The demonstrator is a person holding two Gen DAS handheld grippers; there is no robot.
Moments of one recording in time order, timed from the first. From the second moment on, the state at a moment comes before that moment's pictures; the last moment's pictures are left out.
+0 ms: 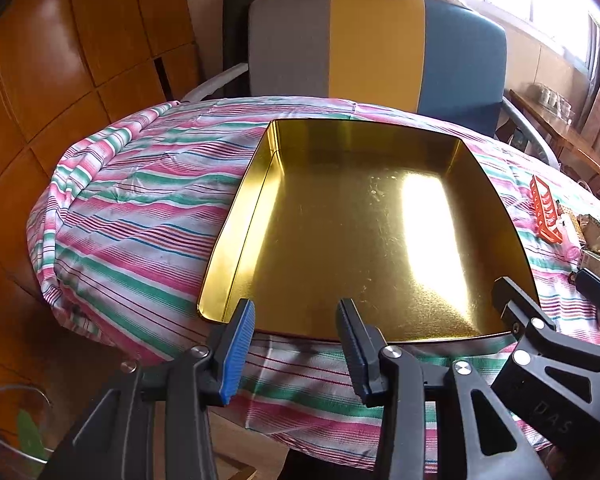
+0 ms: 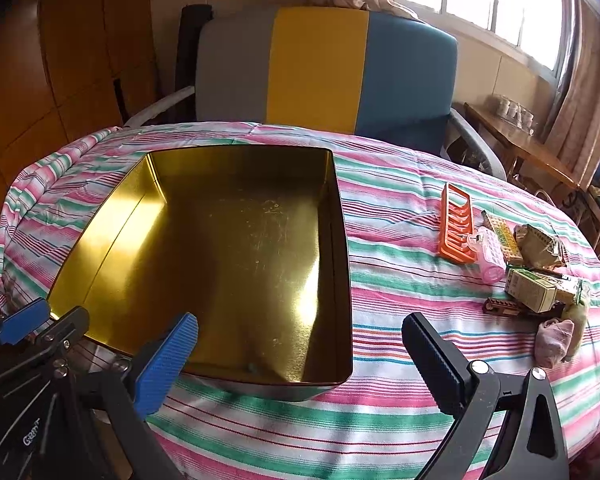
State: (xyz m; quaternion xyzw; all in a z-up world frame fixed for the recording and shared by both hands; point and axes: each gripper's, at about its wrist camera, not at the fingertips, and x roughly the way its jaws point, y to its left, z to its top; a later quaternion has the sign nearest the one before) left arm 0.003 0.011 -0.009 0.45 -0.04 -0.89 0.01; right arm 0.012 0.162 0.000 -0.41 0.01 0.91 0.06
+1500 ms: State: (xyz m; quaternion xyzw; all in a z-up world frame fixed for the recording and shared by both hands) left arm 0.006 0.112 -0.019 0.46 -0.08 -0.86 -0.21; right arm 0.062 0.527 0.016 -0.33 0.32 0.88 0.15
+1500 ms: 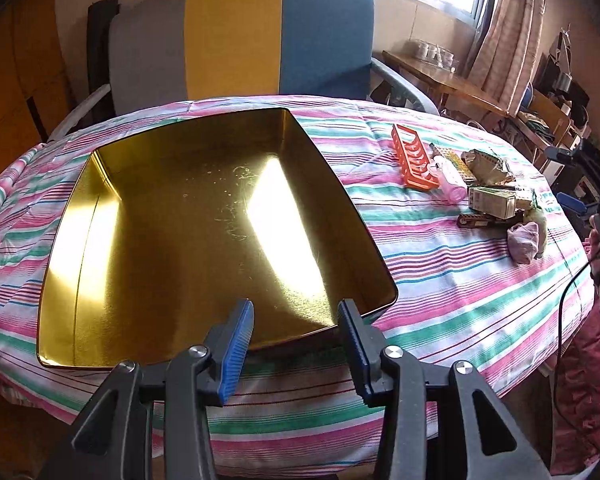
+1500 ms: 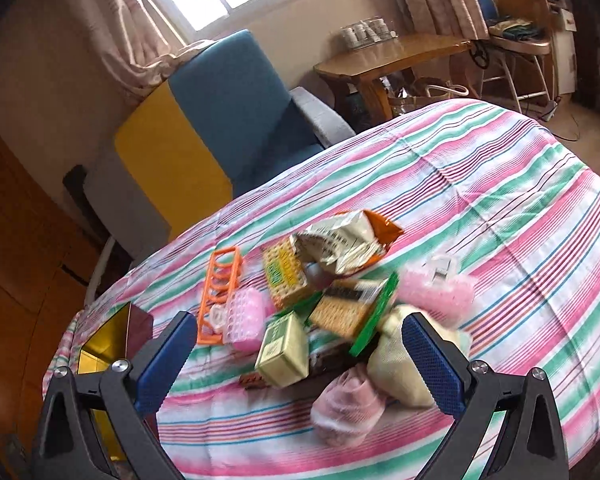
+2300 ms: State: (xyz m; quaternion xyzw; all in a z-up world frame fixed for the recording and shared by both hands) left arm 0.006 0.111 -0.020 0.47 -0.06 -0.85 -0.23; right arm -0.024 0.500 -0.051 -0.50 0.29 0.81 0.00
